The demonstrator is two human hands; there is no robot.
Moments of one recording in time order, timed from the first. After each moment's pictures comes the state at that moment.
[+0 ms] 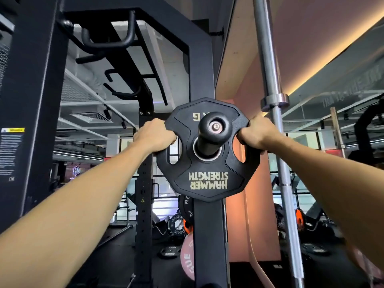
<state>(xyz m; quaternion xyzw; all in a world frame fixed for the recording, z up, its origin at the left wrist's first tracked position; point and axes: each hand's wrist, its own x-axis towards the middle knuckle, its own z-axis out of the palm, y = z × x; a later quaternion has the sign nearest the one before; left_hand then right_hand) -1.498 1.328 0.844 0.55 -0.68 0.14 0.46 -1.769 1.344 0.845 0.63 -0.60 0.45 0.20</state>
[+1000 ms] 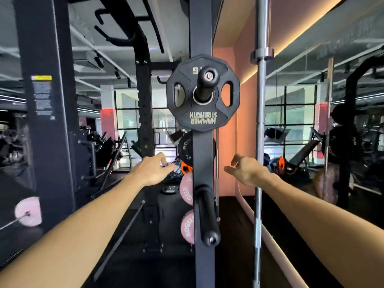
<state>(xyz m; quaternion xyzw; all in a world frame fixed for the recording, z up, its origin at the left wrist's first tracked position) -1.455 1.426 0.620 0.62 -0.75 -0.01 0.25 -1.745 1.454 0.614 0.68 -0.67 0.28 -0.01</state>
